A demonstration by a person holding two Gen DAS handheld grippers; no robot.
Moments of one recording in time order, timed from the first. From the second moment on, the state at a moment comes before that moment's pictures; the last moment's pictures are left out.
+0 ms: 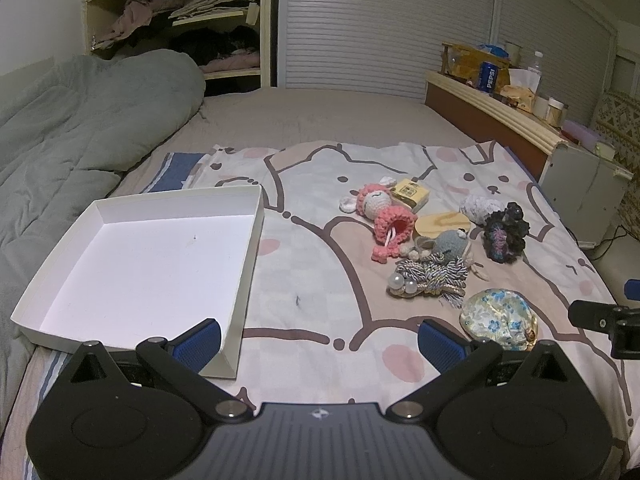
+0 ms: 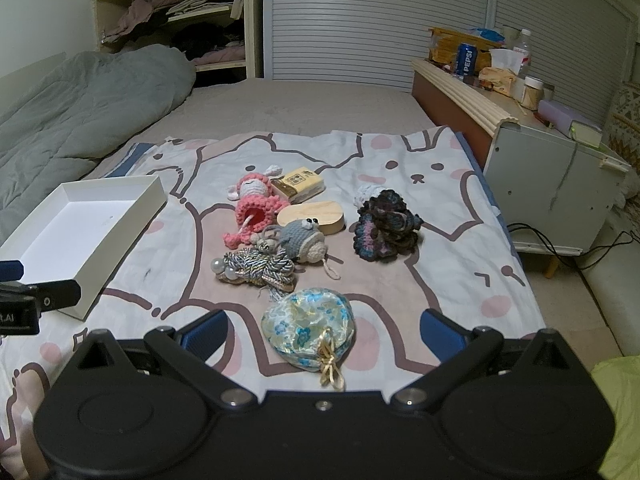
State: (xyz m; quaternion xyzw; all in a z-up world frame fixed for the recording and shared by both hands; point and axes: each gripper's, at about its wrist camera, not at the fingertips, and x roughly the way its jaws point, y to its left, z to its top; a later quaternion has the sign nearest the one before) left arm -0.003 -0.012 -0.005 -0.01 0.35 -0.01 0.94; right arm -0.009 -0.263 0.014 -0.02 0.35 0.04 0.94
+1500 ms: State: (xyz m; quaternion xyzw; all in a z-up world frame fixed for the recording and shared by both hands) left arm 0.105 -0.079 -0.070 -0.05 0.37 -0.12 0.92; right arm 0.087 -0.272 -0.091 -0.11 0.41 0.23 0.87
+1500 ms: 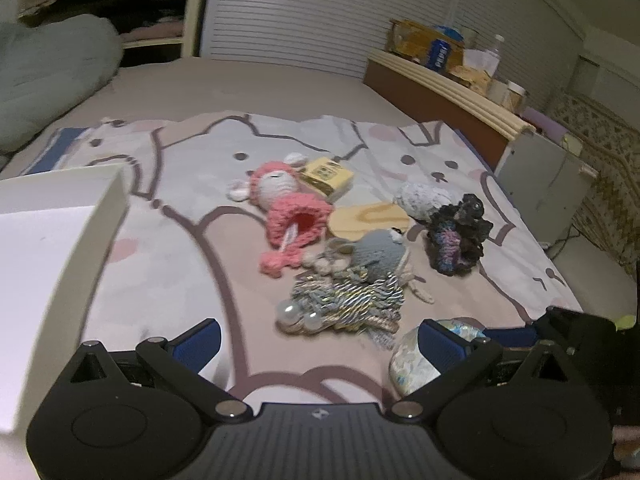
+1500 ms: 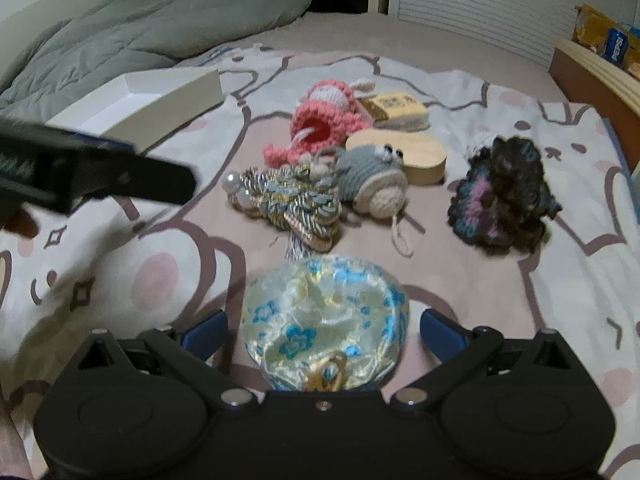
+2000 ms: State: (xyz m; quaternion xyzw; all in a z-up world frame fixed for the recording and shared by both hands) left arm 0.154 -0.107 -0.113 -0.04 0.39 -0.14 0.91; right arm 0.080 -0.262 -0.112 -0.13 0.38 0.22 0.89
